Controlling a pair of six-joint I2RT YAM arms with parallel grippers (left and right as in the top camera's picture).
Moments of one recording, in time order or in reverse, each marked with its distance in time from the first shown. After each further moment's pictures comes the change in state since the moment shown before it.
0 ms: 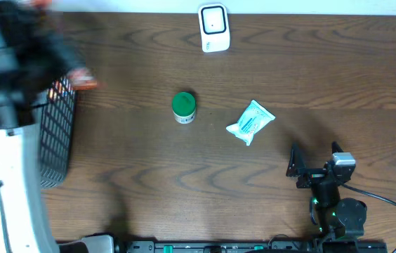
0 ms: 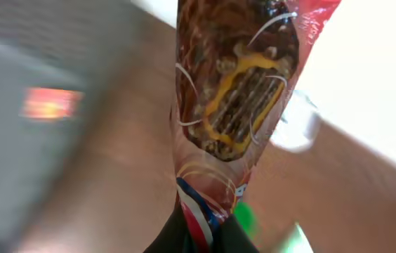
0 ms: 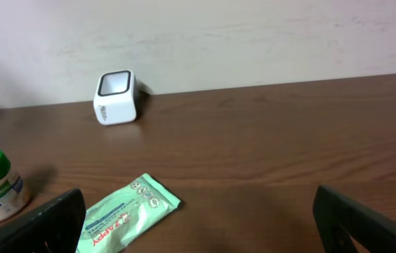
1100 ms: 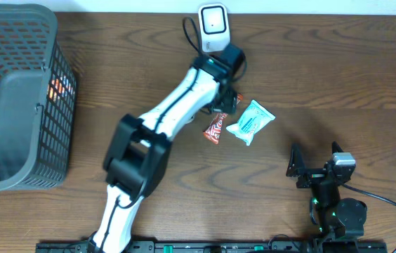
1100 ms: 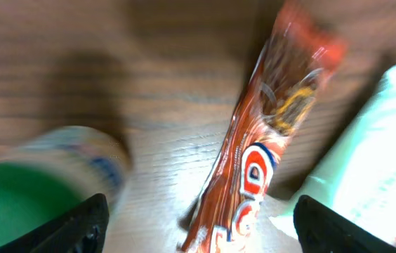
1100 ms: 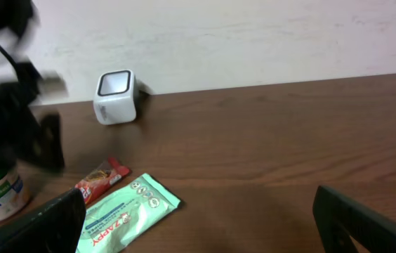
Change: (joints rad) left arm -0.636 0.709 -0.043 0.150 -0.182 0.006; right arm 0.000 0.000 0.000 0.000 0.000 0.000
